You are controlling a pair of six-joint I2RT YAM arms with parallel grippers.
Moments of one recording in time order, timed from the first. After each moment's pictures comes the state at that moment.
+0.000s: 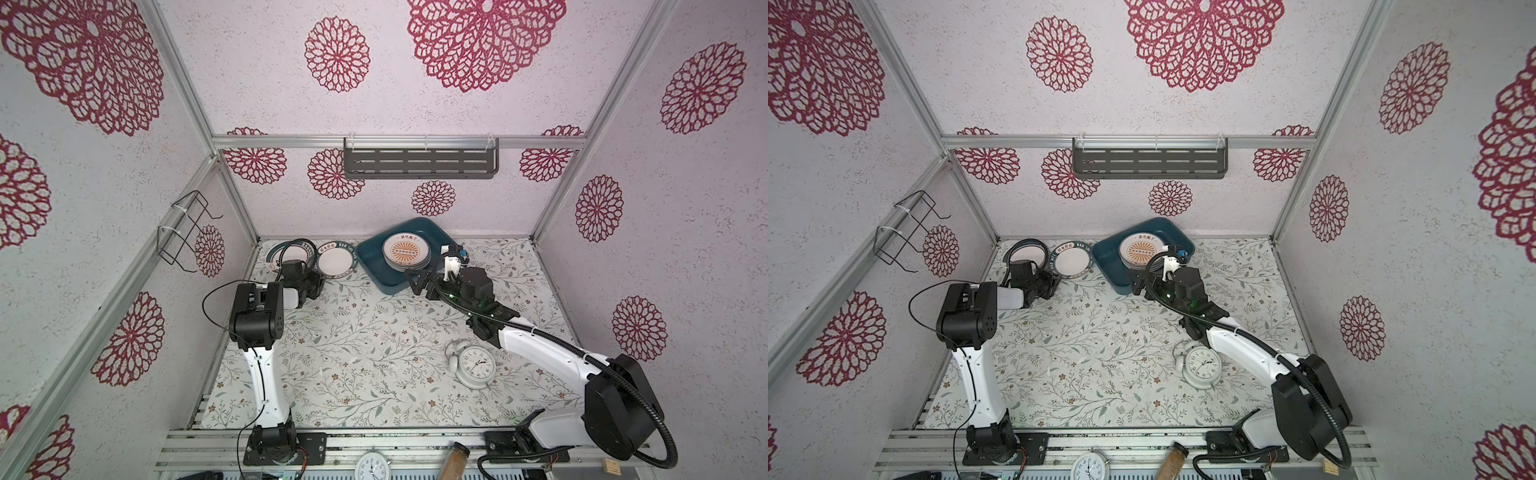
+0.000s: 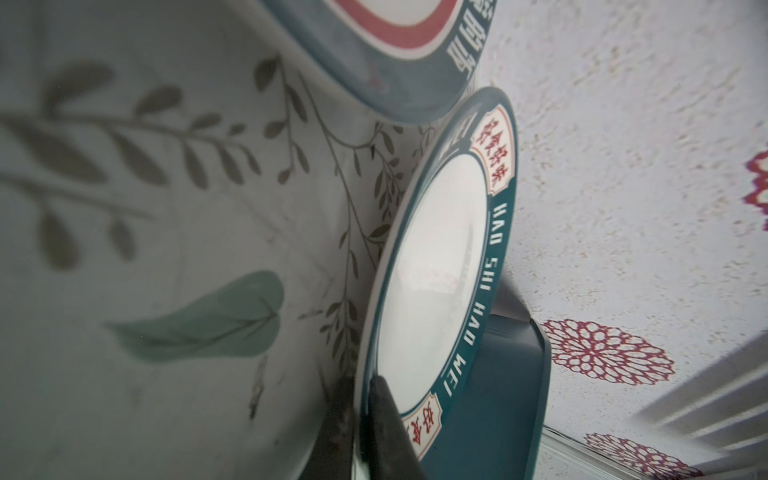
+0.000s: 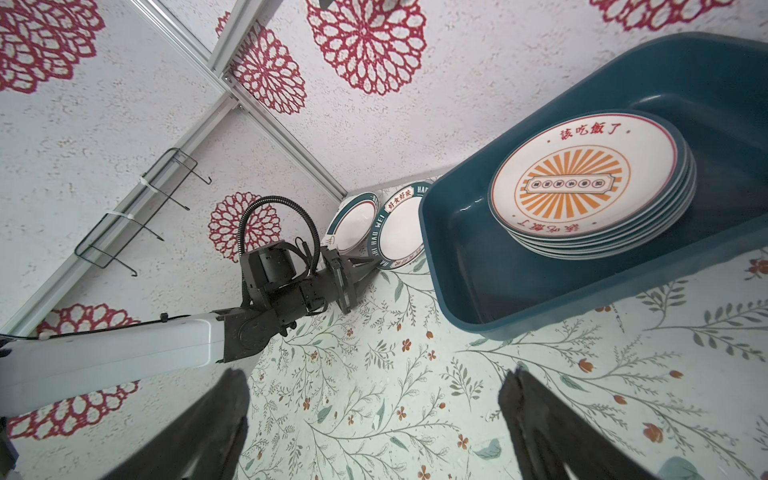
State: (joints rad) left arm 0.06 2.21 1.21 0.39 0.37 -1.22; right arm 0.60 1.38 0.91 0.26 -0.14 0.67
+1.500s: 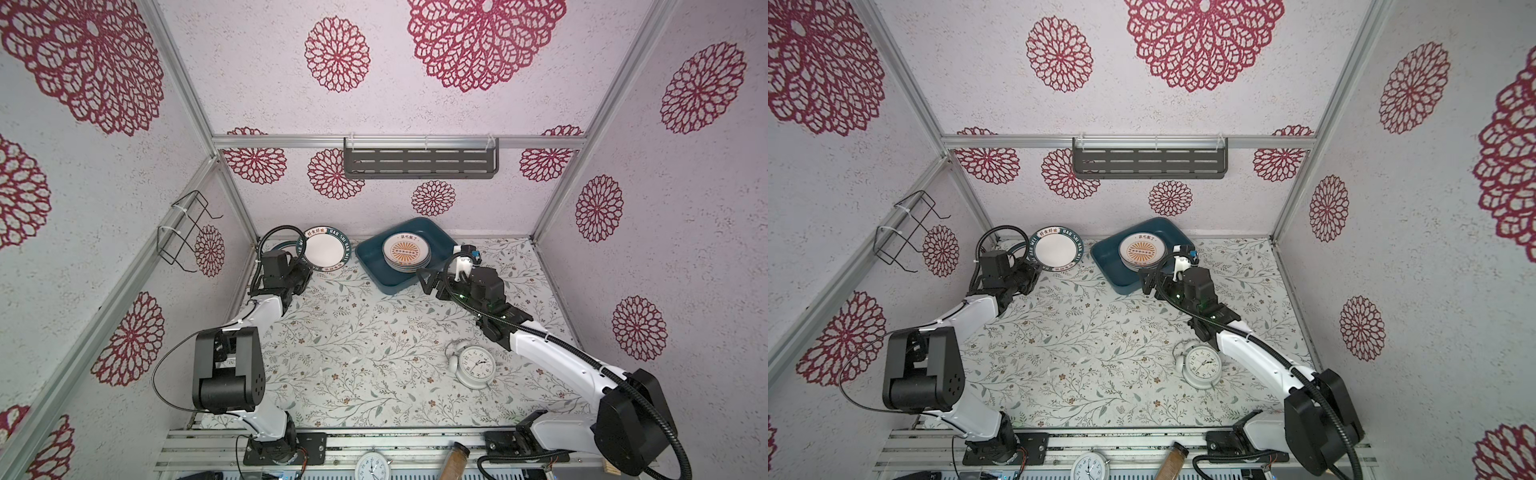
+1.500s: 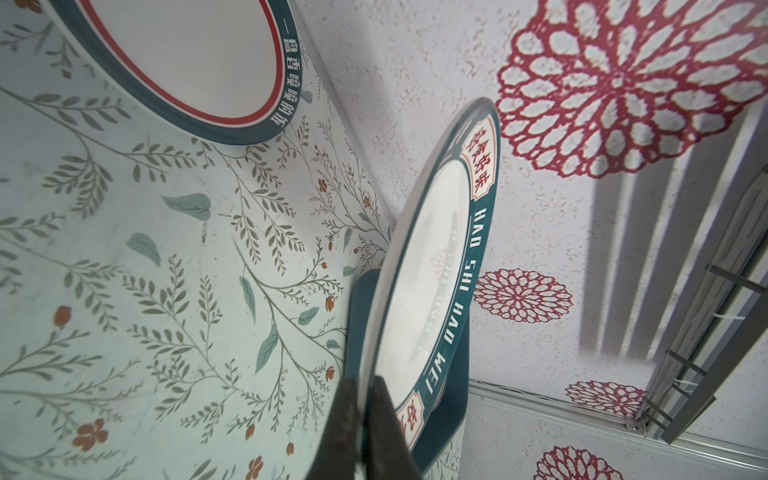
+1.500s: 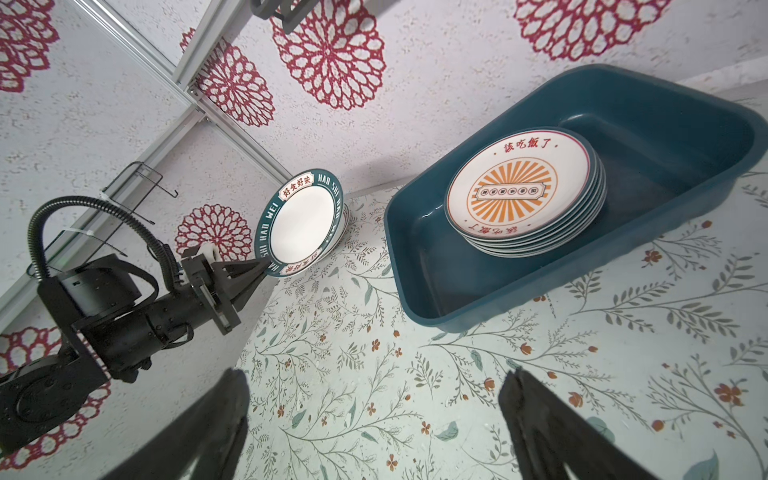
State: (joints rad) left arm 0.06 1.62 1.00 0.10 0.27 -1.07; right arm 0.55 1.29 0.89 0.16 -0.10 0.64
